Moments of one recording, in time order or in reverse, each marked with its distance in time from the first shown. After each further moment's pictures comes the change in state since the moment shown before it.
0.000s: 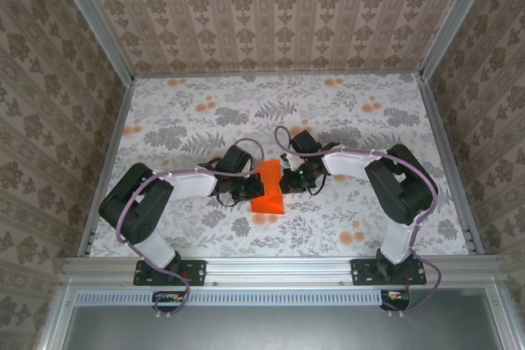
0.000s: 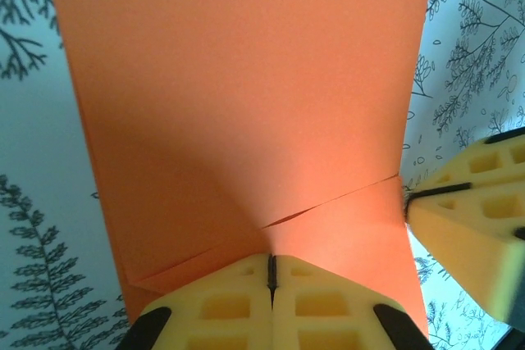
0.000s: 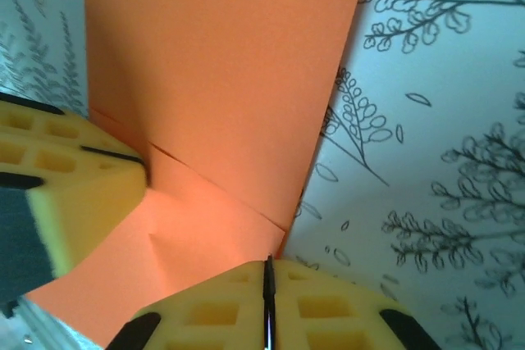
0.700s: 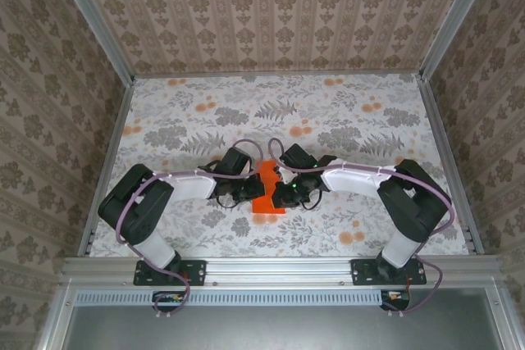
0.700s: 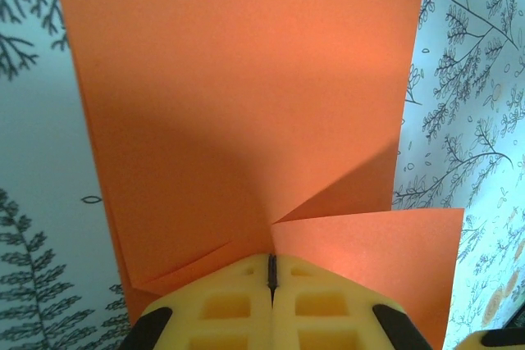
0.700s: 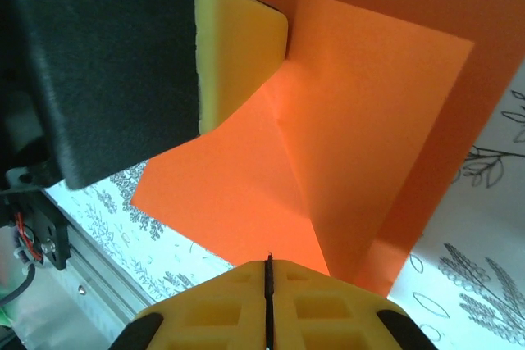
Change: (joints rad) left arm -0.005 -0.006 -0.033 0.066 0.000 -0.034; right arm 0.170 -0.109 -0.074 0.011 0.013 0.172
